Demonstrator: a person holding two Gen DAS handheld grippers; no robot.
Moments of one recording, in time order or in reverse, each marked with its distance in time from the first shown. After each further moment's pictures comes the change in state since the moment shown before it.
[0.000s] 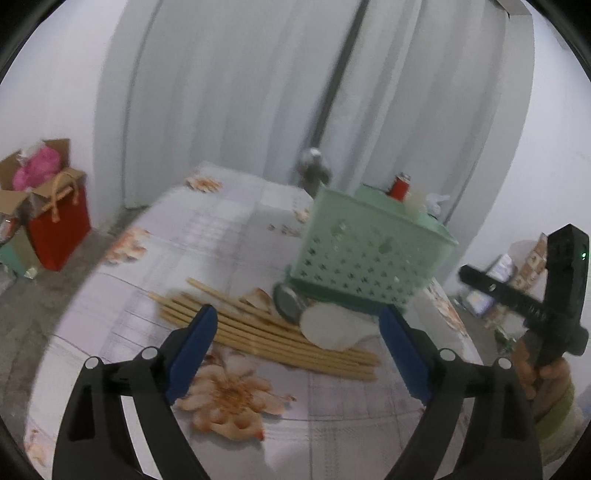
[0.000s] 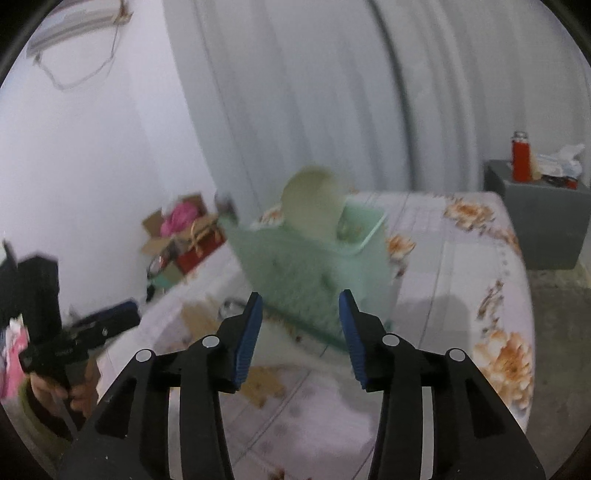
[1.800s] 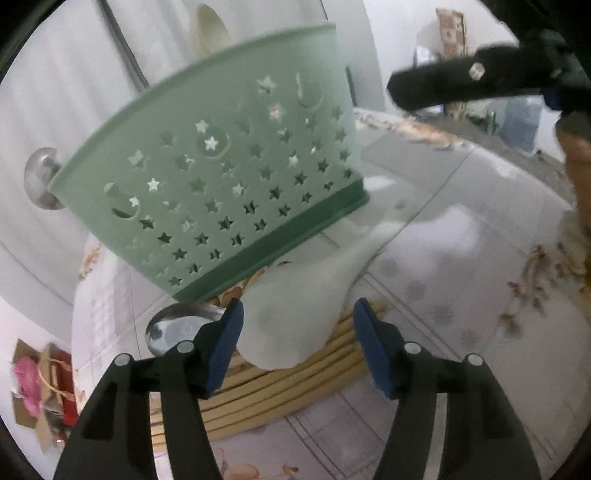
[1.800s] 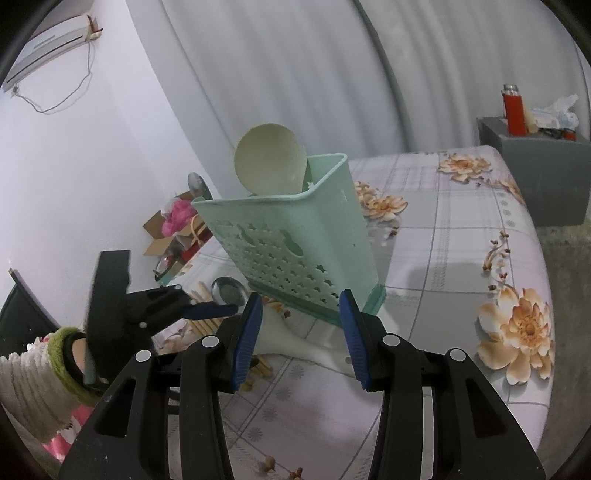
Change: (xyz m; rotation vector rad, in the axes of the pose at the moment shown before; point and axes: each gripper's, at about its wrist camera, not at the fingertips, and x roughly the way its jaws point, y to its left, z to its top) left arm 0.124 -0.098 -0.035 0.838 0.290 -0.041; right arm 0.003 -0.023 -0.016 0.134 0.055 0.036
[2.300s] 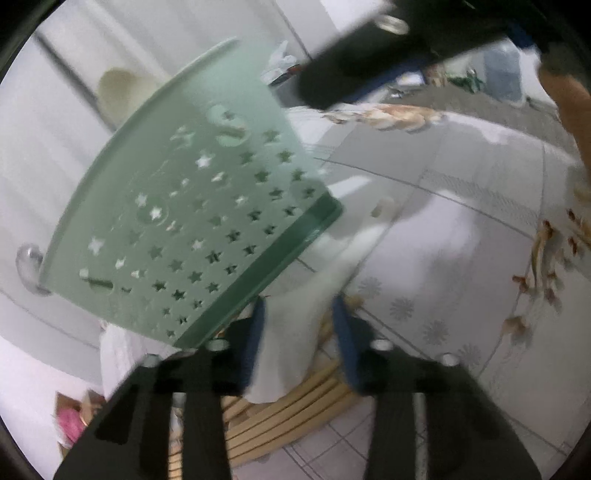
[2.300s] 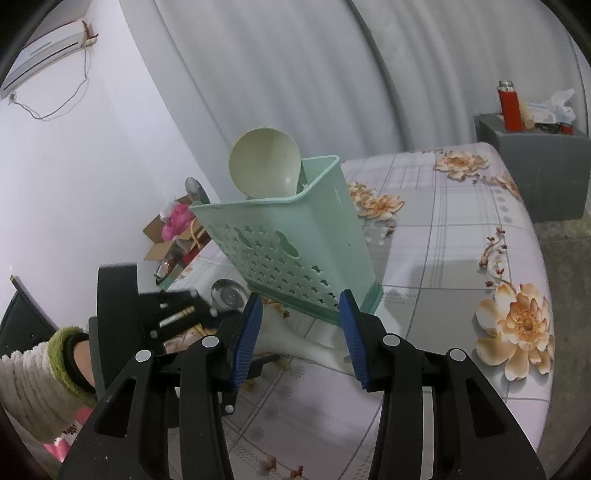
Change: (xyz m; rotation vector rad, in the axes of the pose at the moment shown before) left arm 0.018 -0.046 0.029 0.240 0.000 0.087; right arm -0.002 -0.005 0.001 0.024 -0.008 0.000
